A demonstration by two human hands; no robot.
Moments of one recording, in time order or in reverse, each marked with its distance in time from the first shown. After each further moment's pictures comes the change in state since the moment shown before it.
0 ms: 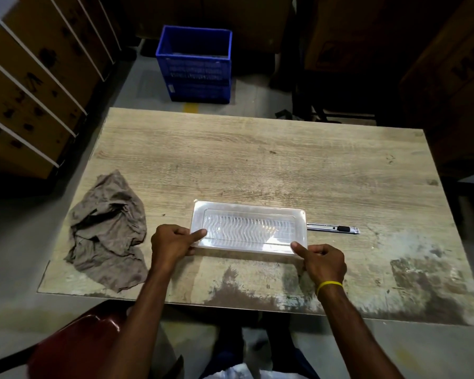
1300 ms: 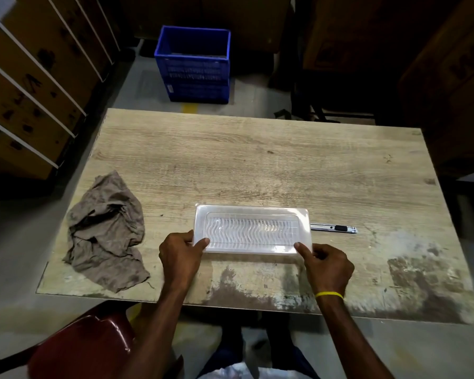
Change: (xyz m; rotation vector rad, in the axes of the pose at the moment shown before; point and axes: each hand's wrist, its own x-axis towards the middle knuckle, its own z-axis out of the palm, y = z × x) left_hand -0.051 0.002 0.023 0.212 0.184 0.330; right_hand 0.001 0.016 -0.010 -0.175 0.146 -0.406
